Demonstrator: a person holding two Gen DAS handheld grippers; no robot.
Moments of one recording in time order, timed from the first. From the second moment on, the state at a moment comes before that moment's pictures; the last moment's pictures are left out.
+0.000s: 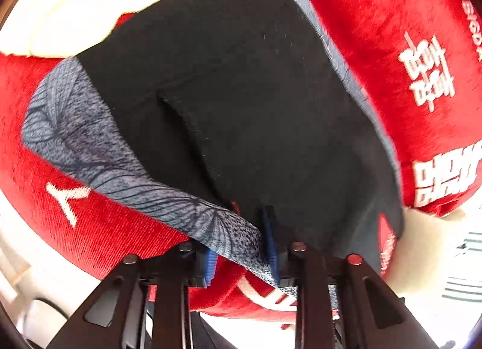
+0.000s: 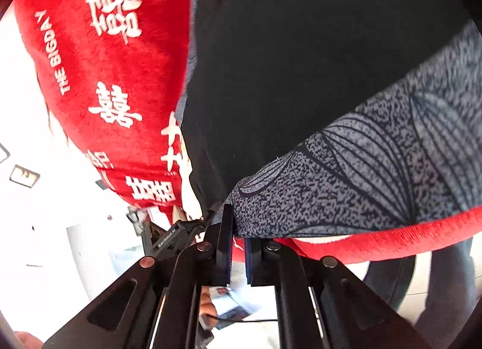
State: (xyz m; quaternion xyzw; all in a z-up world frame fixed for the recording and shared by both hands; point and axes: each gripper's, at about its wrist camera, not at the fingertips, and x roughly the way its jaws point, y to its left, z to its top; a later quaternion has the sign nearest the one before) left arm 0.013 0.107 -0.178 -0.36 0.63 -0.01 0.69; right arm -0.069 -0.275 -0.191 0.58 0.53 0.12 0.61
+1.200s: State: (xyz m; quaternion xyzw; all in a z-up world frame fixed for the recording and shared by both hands) left arm 0.265 0.052 -0.131 -0.14 0.61 -0.09 0.78; right arm 0.237 -0.292 -0.182 0.29 0.61 0.11 0.73
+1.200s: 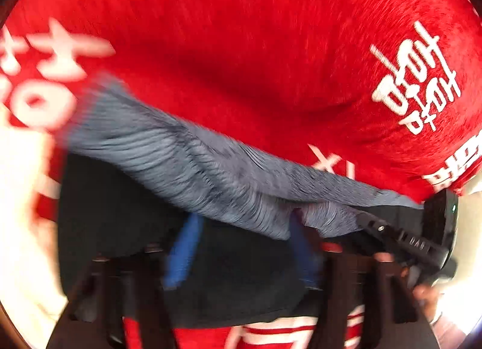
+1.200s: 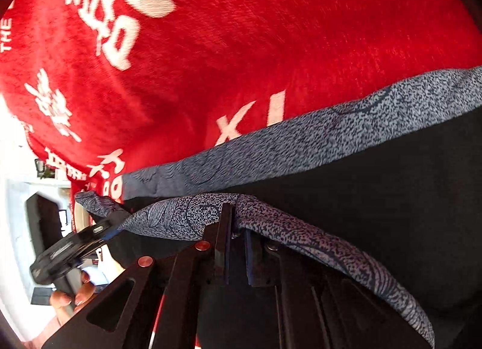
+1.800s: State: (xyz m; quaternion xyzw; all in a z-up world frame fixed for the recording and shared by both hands) left arm 0.309 0.023 -0.180 0.00 0.62 -0.06 0.78; right arm 0.224 -0.254 -0.168 0.19 0.66 0.06 0.72
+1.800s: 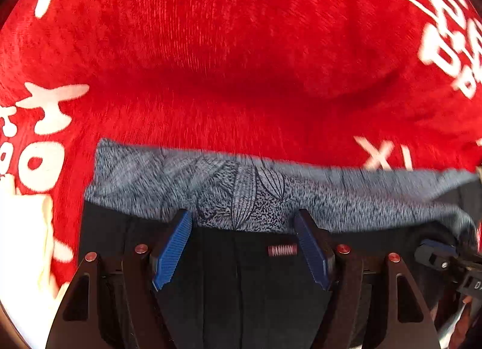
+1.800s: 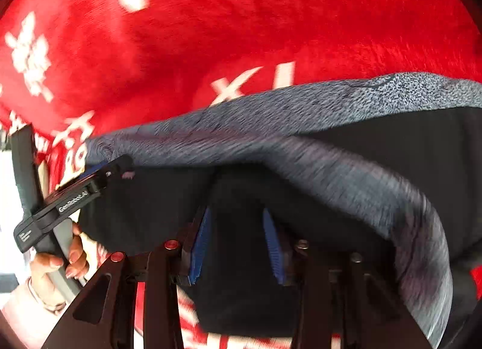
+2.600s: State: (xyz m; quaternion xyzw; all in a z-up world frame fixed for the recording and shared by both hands) left arm 0.108 -0.184 -0.123 -0.01 0.68 -0.26 0.68; right arm -0.086 -0.408 -0.078 0.27 0.65 -0.02 0.71
